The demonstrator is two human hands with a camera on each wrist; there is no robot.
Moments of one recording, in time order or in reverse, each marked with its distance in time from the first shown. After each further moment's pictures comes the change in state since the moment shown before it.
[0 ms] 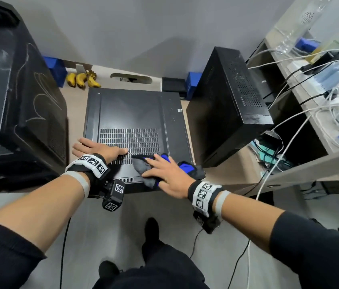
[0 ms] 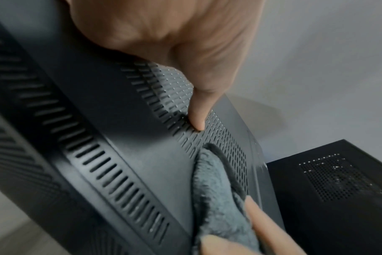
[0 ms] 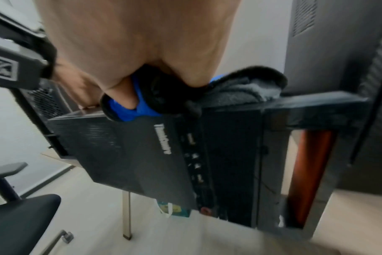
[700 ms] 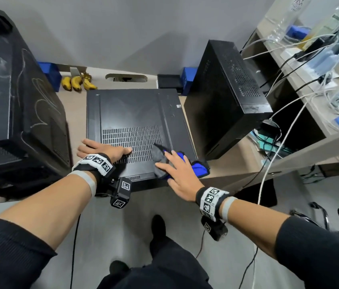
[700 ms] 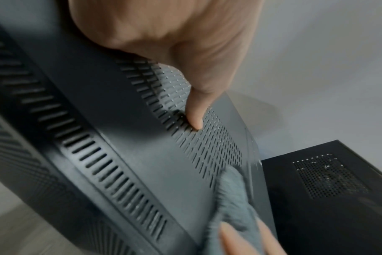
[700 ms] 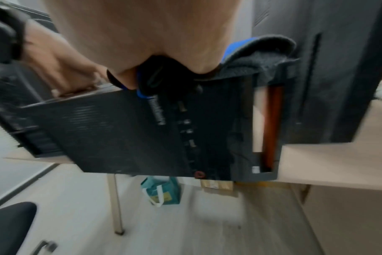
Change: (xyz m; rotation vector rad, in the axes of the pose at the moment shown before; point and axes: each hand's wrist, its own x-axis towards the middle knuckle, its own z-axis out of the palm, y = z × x) left_hand -0.001 -0.003 -0.008 0.028 -0.042 0.045; right_hand -0.019 -0.002 0.031 -0.065 0.279 0.172
